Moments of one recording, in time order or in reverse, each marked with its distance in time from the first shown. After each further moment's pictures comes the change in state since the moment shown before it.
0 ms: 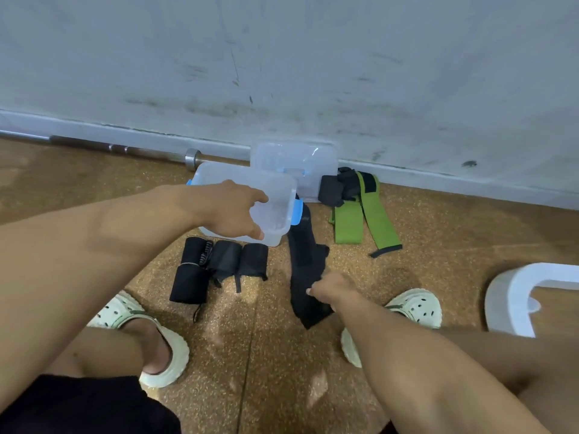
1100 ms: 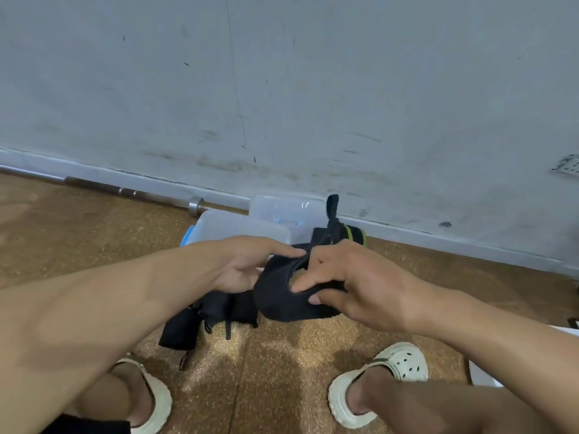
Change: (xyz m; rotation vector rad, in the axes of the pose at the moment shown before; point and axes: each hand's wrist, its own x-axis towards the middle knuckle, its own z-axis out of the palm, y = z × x) left_hand -0.037 0.047 -0.006 -1.570 -0.162 -0.134; right_hand -0.235 -0.060 -0.176 -0.470 0.177 -1.318
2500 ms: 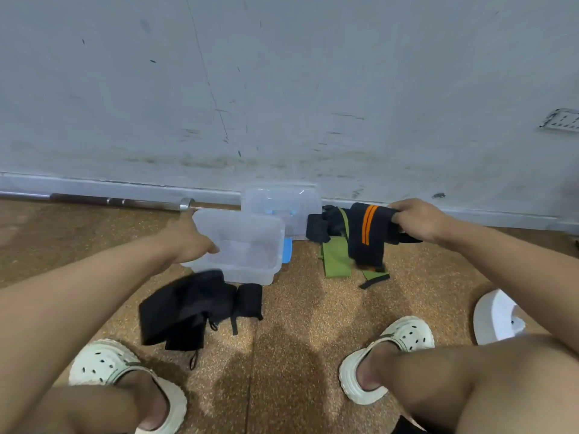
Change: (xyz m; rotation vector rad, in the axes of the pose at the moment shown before) left_hand 0.024 0.002 -0.094 0.804 0.585 0.119; right_hand -0.033 0.152 -0.025 0.182 0.211 0.978
